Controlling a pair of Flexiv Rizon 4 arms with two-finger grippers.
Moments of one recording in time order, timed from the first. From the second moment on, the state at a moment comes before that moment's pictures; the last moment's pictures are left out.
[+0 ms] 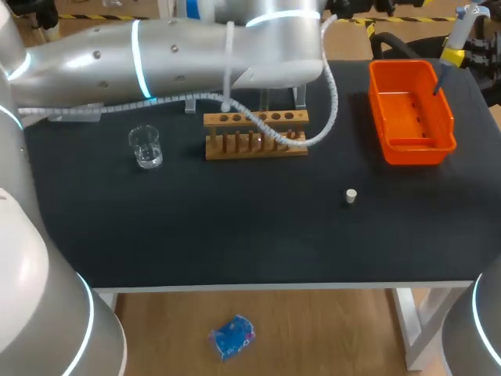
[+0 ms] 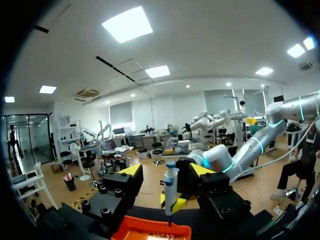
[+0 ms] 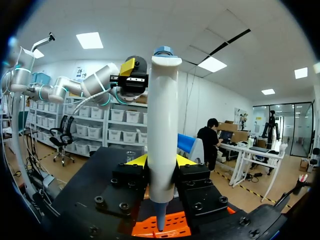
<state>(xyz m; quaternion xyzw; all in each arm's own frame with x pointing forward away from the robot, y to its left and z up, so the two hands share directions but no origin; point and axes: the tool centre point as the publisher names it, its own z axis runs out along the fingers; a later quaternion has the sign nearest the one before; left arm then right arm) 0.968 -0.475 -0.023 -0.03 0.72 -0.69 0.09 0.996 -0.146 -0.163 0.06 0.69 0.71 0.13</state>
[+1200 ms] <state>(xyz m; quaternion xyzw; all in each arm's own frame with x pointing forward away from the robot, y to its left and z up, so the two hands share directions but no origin) 0.892 -0.374 -0.038 -0.08 0.73 -0.68 0.06 0.958 -0.090 -0.155 0.01 0.67 0.74 0.07</state>
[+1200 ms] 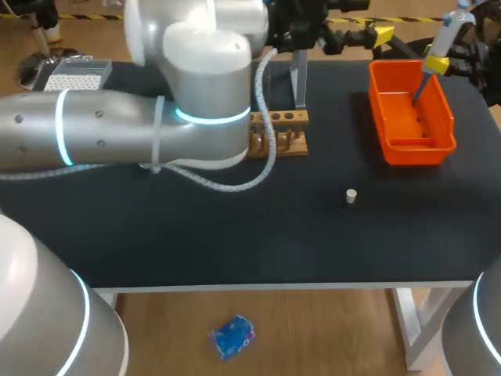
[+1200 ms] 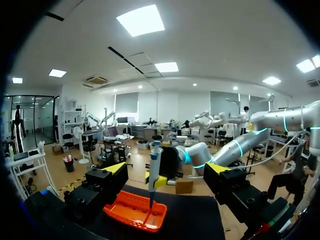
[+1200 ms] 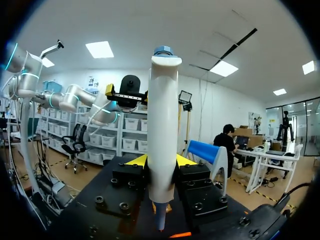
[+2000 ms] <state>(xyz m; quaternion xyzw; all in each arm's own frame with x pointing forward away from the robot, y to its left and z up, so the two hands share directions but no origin) 0.852 -0.251 -0.079 -0.11 0.73 -0.67 0.11 0.866 0.053 -0.163 -0.05 0.68 0.73 -0.06</state>
